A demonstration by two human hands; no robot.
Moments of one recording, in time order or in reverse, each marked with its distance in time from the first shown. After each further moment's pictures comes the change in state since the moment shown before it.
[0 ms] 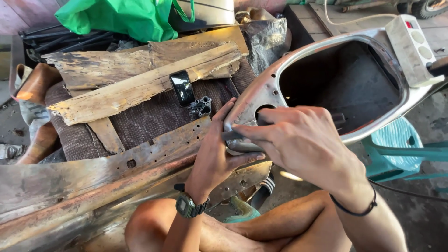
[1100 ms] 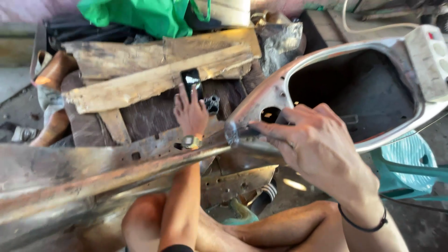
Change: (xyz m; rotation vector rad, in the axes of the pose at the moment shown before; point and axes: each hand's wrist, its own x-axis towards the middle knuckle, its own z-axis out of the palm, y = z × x) left_hand 0.029 -0.263 0.037 0.908 0.361 -0.479; right_hand -0.017 0.019 0.012 0.022 0.072 -0.006
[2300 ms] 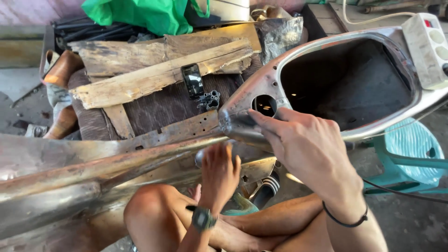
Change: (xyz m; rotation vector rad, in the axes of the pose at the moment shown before) left_hand -0.170 0.079 -0.166 -0.156 -0.097 0.340; right_hand -0.015 -0.020 0.000 -0.018 -0.010 0.224
